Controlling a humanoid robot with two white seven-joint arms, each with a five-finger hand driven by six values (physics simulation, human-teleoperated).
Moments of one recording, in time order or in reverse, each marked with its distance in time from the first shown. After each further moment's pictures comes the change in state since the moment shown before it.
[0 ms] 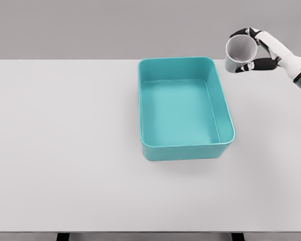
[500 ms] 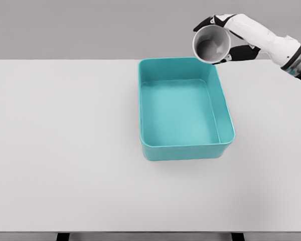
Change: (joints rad) left arm 0.000 0.000 0.000 0.000 0.000 0.000 0.000; right arm 0.049 -0.064 0.141 -0.498 -0.003 0.021 0.001
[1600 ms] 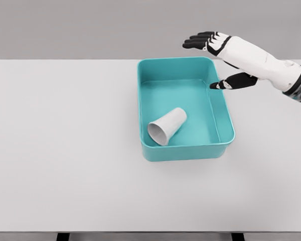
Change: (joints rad) left arm 0.002 0.000 0.000 0.001 0.000 0.000 0.003; right arm 0.190 -0.075 -0.050 -0.294 0.017 -0.002 0.000
